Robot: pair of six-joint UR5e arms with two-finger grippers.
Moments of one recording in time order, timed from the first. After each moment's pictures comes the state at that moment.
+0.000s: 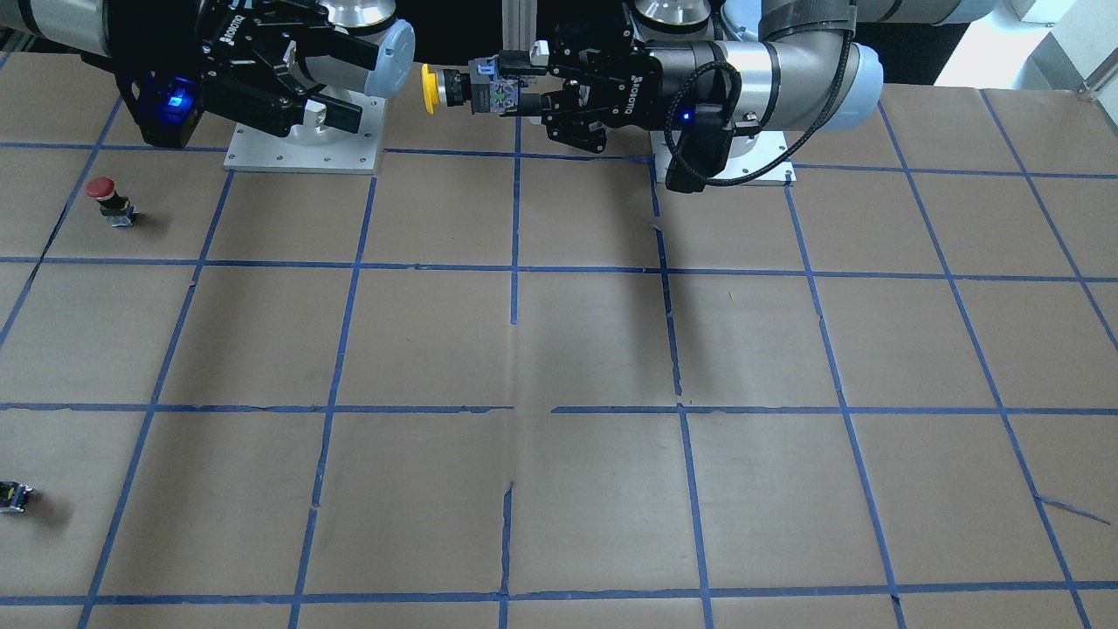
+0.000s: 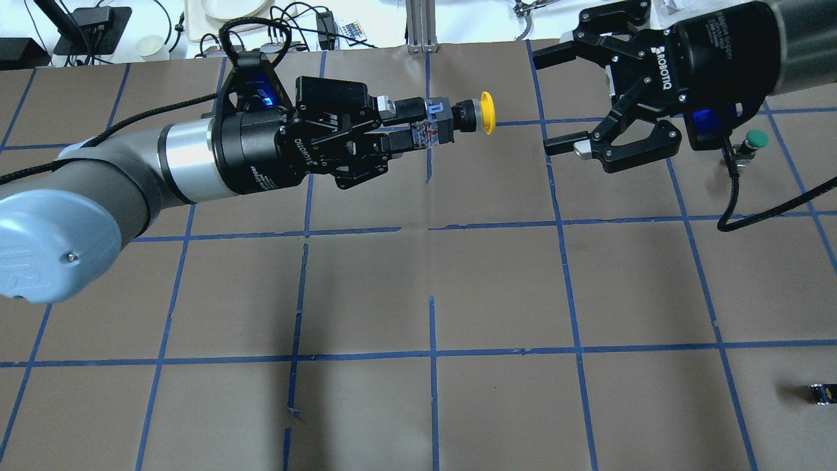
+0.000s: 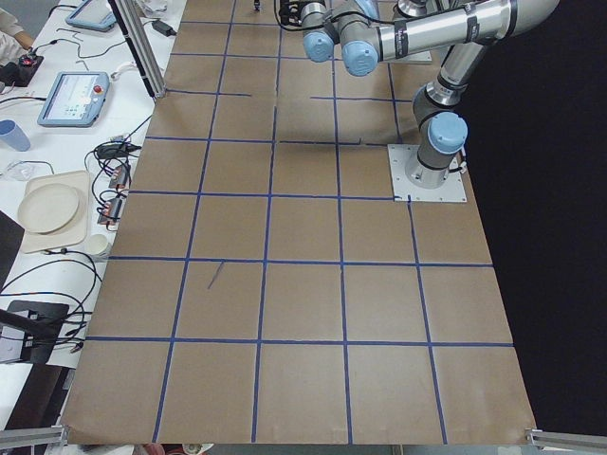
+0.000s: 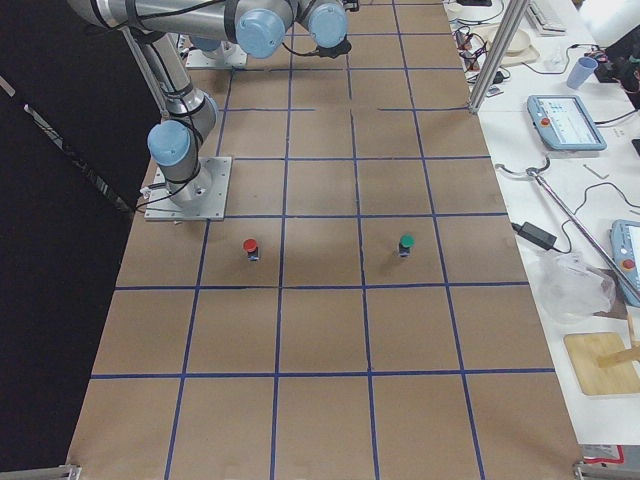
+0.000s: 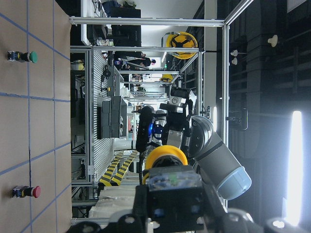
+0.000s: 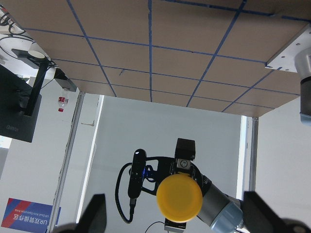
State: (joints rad) left arm -1.51 -1.44 -1.96 -1.91 -0.07 0.58; right arm 1.29 -1.69 1.65 -0.94 -0.43 0.79
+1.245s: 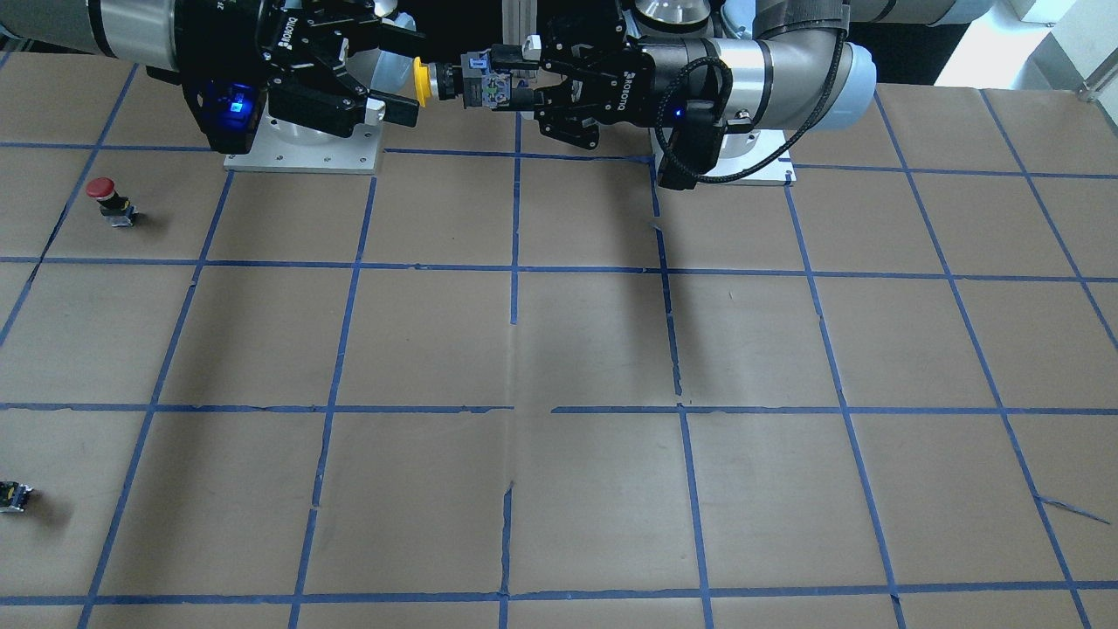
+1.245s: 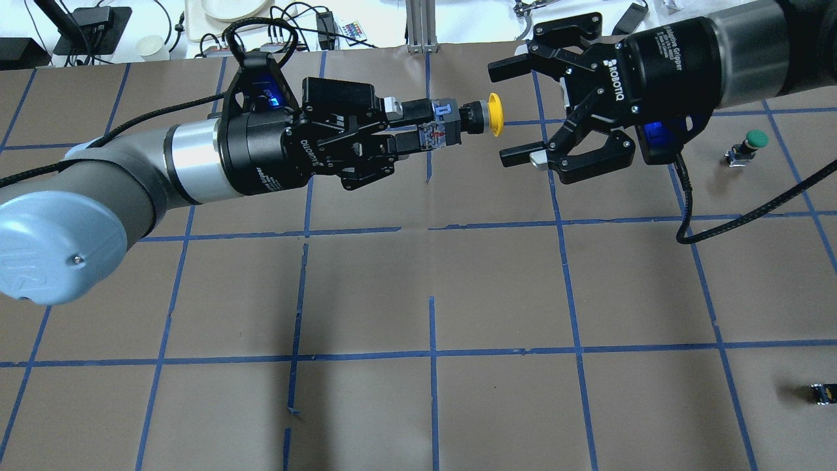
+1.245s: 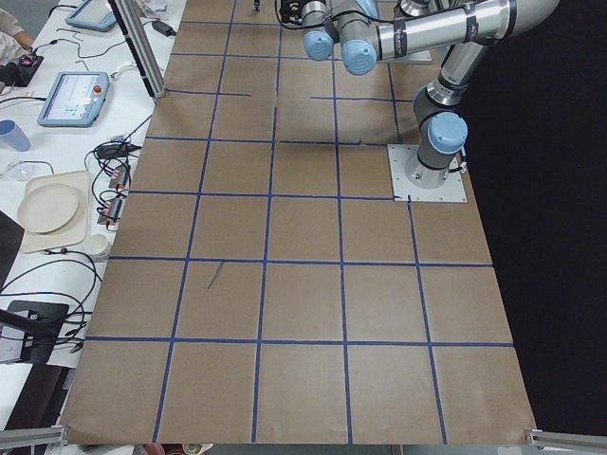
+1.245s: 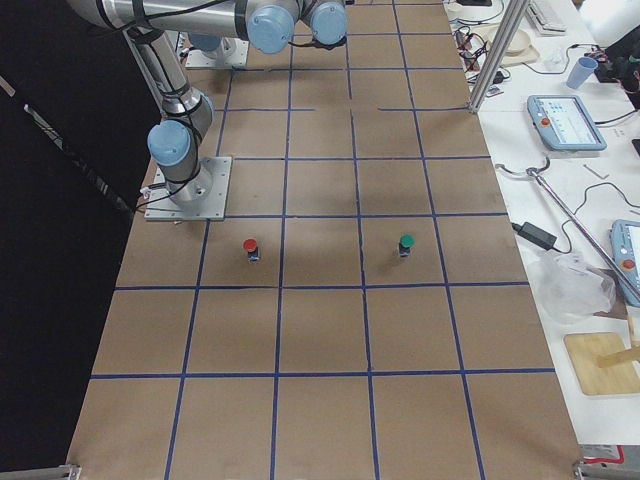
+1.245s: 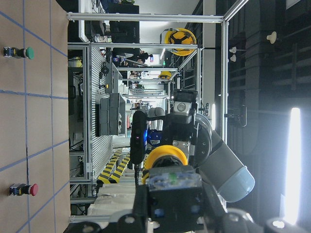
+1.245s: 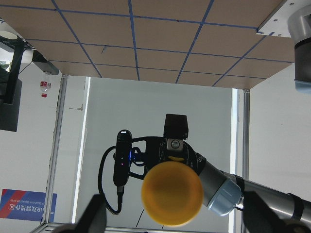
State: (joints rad) left arm -1.52 -1.44 -1.96 -1.90 -0.08 0.58; right arm 1.37 -1.67 1.67 -0.92 -0.36 0.80
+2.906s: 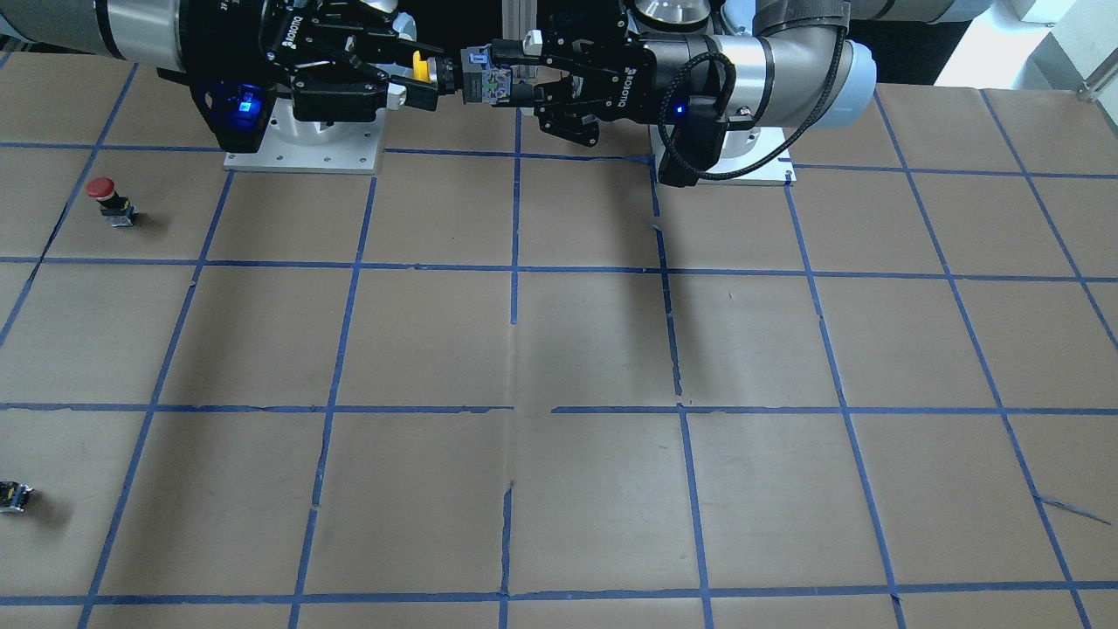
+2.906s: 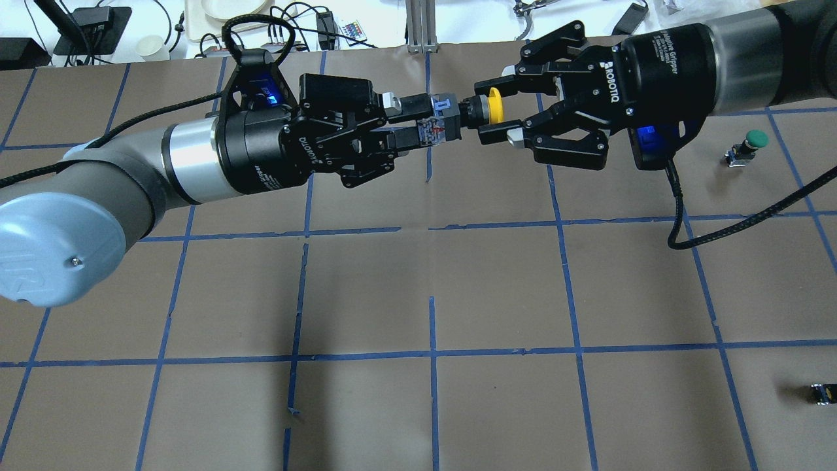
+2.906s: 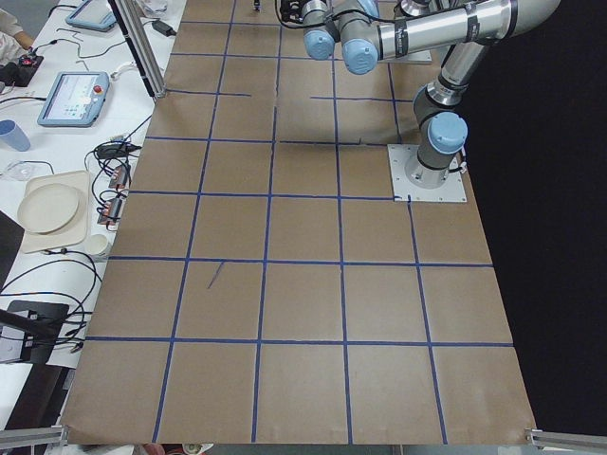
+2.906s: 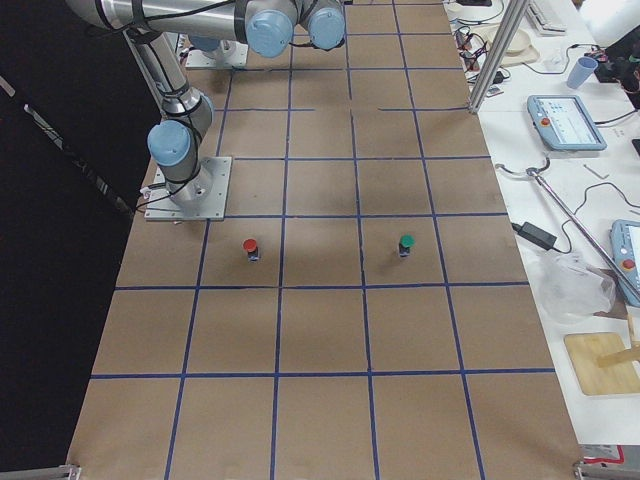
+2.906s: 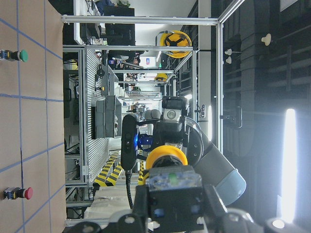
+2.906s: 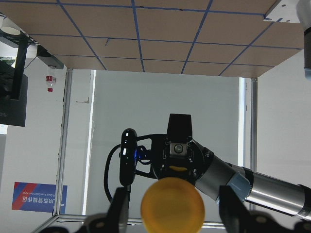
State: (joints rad) left arm -1.52 -1.44 -1.96 -1.90 -0.09 0.58; right arm 1.37 -1.68 1.69 -0.91 -0.31 0.81
